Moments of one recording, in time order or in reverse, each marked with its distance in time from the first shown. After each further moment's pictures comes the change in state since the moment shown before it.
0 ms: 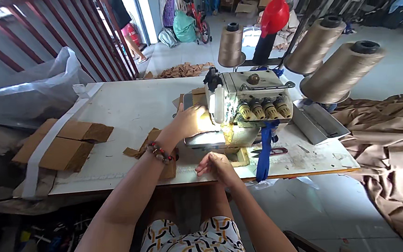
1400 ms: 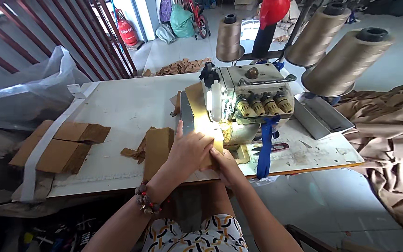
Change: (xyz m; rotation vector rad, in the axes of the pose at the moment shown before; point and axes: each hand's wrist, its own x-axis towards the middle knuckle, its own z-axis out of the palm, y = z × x) left_hand -0.080 0.048 0.041 0.124 0.391 0.181; right_hand -0.003 -0.030 0.018 0.076 0.240 0.071
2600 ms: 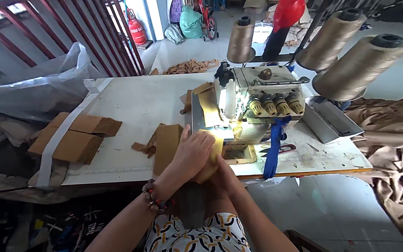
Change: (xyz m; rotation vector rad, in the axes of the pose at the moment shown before) left_hand -0.024 -0.005 0.001 -0.034 0.066 -0.020; right_hand -0.018 0.034 0.020 0.041 -0.046 0.042
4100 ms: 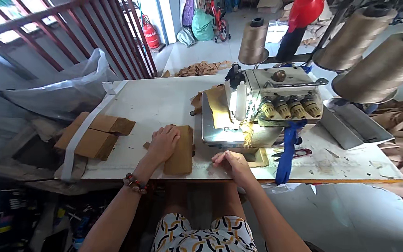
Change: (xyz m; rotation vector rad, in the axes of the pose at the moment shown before) left_hand -0.042 -0.112 -0.025 0.027 -0.219 -0.399; right_hand 0.030 -0.001 -0.038 -0.308 -0.105 -0.226
